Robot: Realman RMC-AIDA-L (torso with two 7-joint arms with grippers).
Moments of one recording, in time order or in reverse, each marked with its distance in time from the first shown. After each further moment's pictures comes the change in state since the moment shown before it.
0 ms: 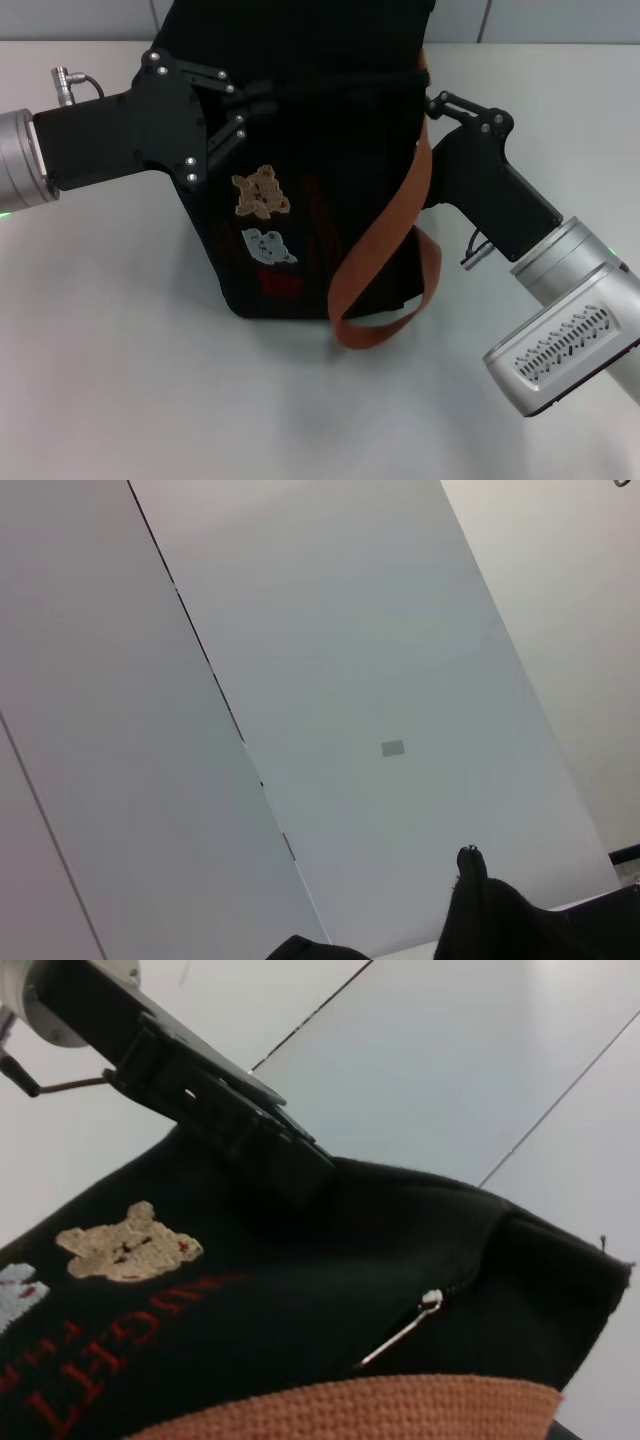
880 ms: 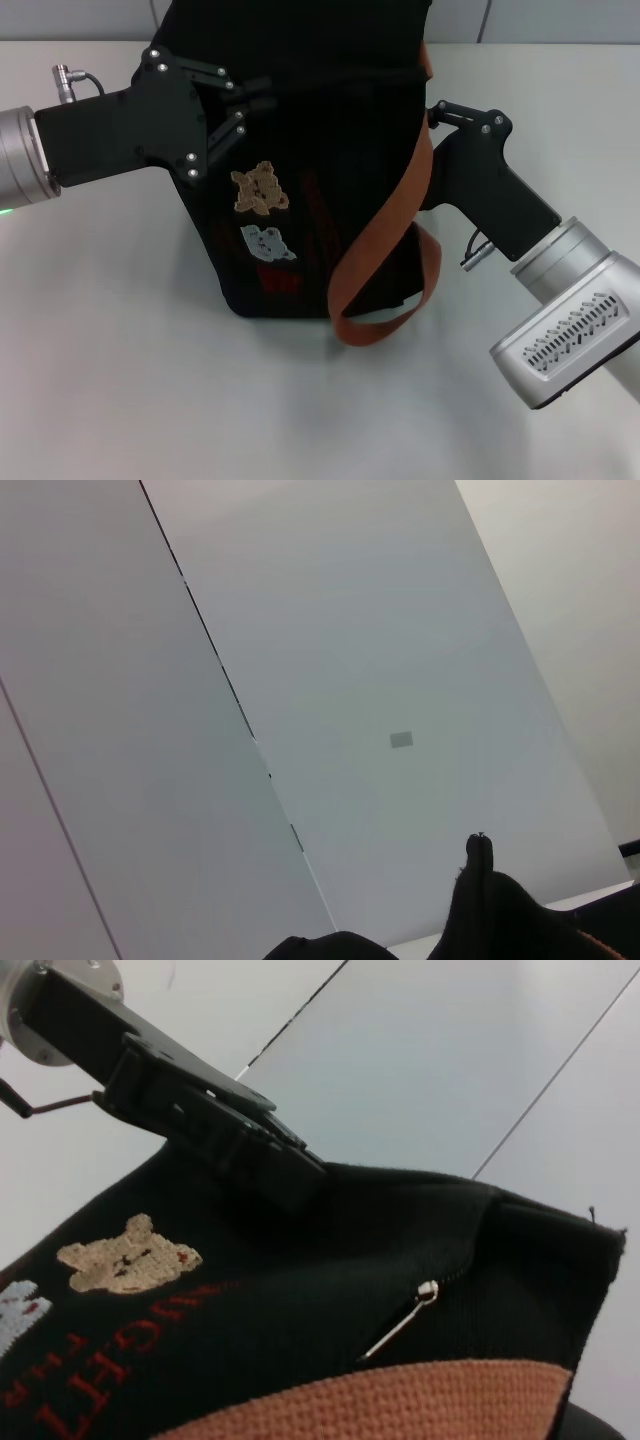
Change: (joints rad) left arm -0.003 0.000 -0.001 -0.003 0.002 -0.020 0.000; right arm 0.003 0.000 0.000 -0.008 -0.001 0.020 0.079
